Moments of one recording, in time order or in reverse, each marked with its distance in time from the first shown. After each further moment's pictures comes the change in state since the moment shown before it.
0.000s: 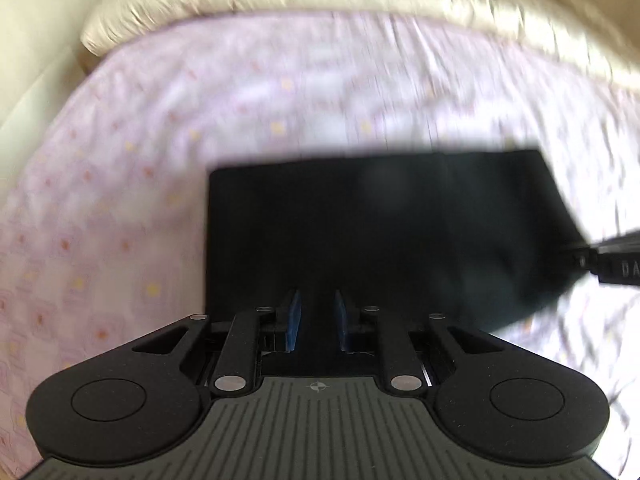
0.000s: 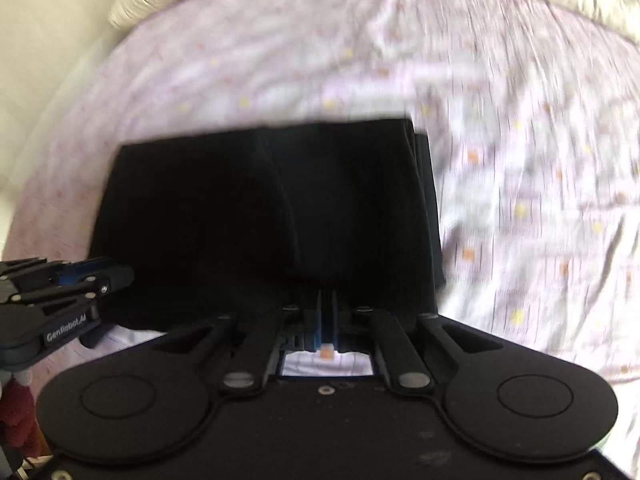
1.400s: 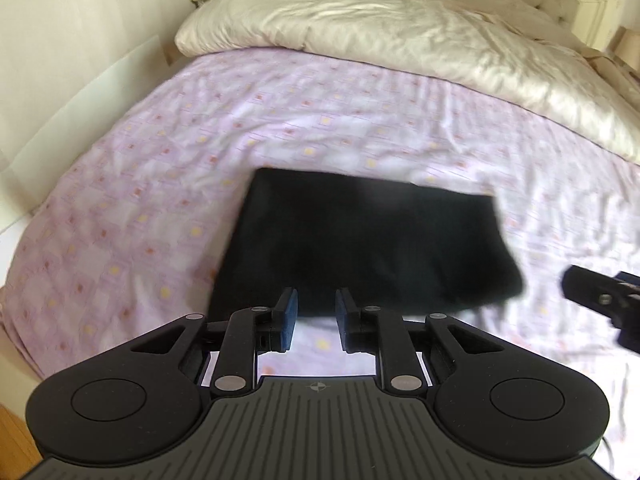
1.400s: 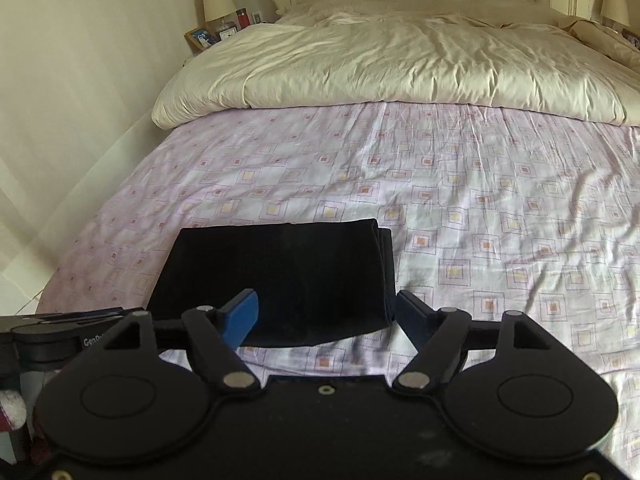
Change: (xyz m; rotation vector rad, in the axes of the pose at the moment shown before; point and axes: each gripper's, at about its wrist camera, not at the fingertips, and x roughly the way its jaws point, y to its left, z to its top) left arm -0.106 -0.064 -0.037 -0.212 -0.062 0.116; right arm -0.138 -0.012 -0.079 -0.007 -0.315 0.006
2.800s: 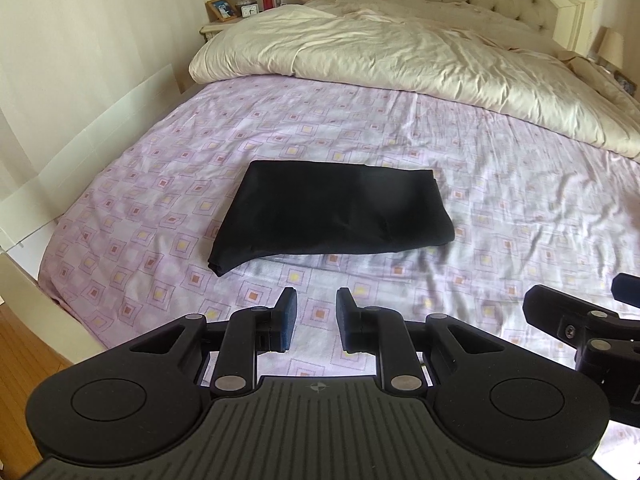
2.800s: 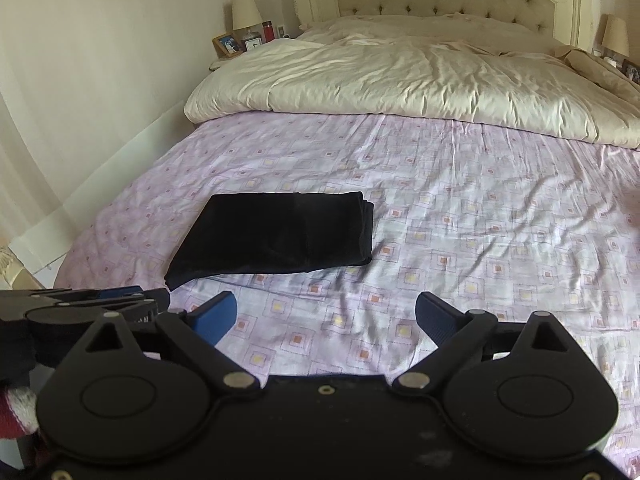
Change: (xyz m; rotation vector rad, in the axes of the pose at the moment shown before) left arm -0.094 -0.048 -0.078 0.021 -0.102 0.066; right arm -0.125 -0.005 -0.072 -0.069 -0.043 0.005
